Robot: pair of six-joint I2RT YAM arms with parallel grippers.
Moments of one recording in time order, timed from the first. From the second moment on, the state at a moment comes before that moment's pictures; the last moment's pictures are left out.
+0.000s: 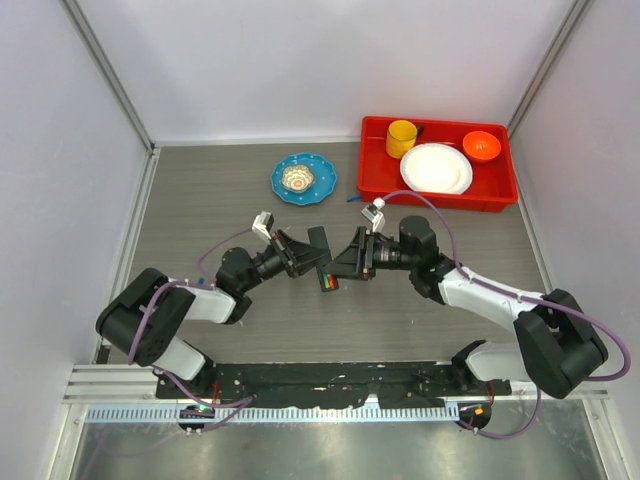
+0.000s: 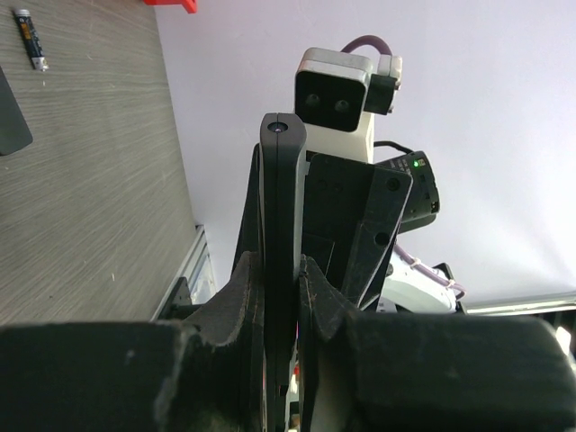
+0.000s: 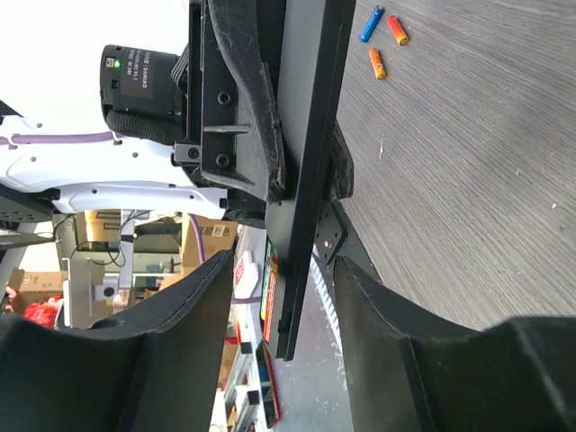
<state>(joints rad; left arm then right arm) -0.58 1.51 0.34 1.29 0.46 -1.54 0.57 1.29 0.57 0.49 -0.79 1.06</state>
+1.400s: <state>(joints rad) -0.56 1.51 0.34 1.29 0.47 -1.52 0.60 1.30 0.65 0.29 -0.77 0.94</state>
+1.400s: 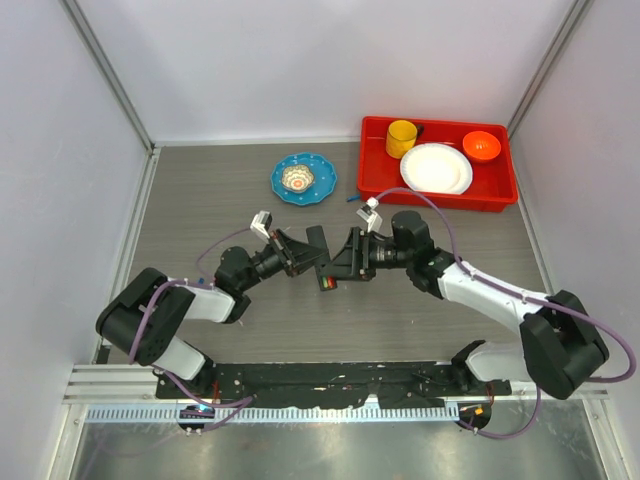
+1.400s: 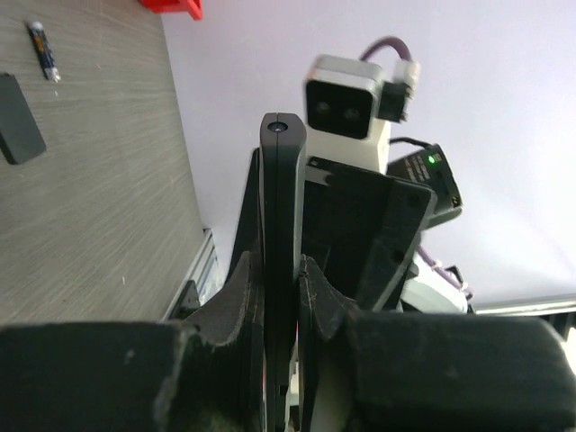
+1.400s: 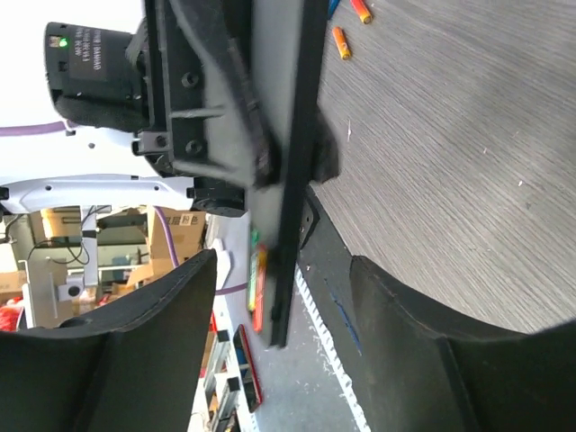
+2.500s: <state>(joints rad) -0.34 1.30 0.15 1.29 0.55 -1.57 0.56 1.69 1.11 -0.46 0.23 0.35</state>
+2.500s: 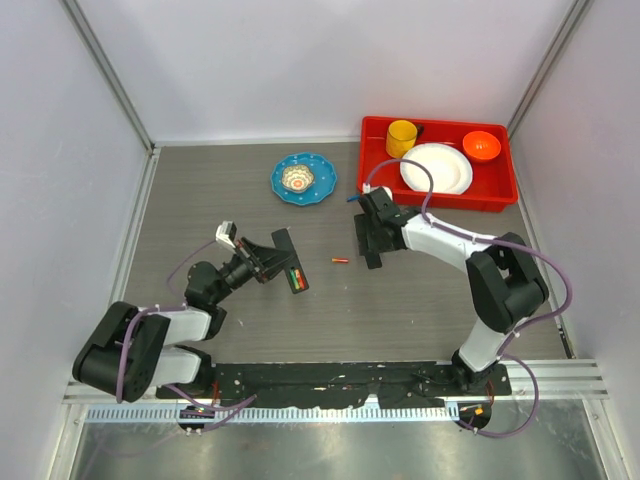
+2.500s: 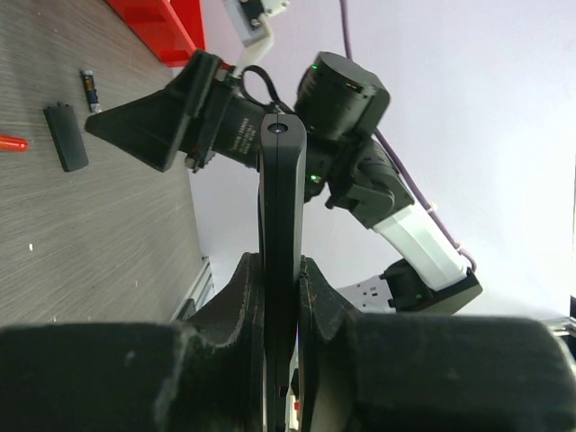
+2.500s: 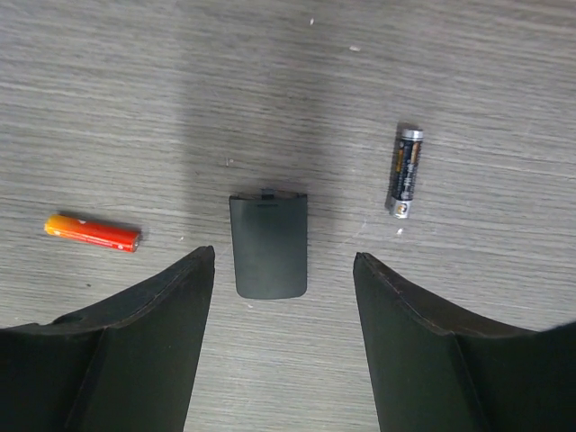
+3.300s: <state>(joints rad) -0.34 1.29 0.14 1.29 0.57 -1.57 0.56 1.76 1.06 -0.40 0.15 0.28</state>
